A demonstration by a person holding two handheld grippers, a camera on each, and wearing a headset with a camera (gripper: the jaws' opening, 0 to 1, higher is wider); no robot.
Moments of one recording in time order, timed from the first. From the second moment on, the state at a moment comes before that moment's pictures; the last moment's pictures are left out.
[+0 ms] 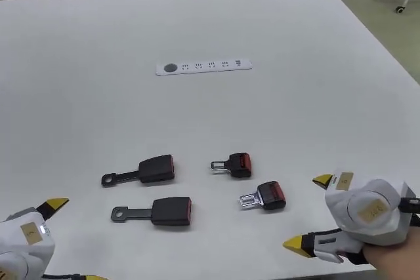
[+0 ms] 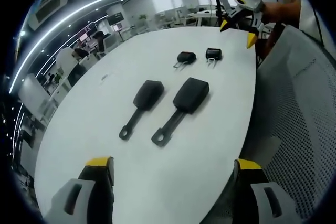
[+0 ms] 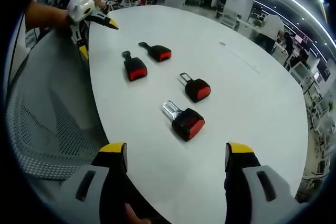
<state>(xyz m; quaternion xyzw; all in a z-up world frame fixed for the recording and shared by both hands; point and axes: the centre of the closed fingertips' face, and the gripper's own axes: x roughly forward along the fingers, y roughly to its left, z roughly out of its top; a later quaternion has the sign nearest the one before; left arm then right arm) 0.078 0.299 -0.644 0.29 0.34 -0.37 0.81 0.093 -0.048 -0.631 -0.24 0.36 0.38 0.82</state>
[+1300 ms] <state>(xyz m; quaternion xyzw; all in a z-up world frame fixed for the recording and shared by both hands) 0.109 0.201 -0.663 0.30 0.35 -0.49 0.74 0.126 -0.026 -0.654 -0.25 0.31 0.50 0.77</state>
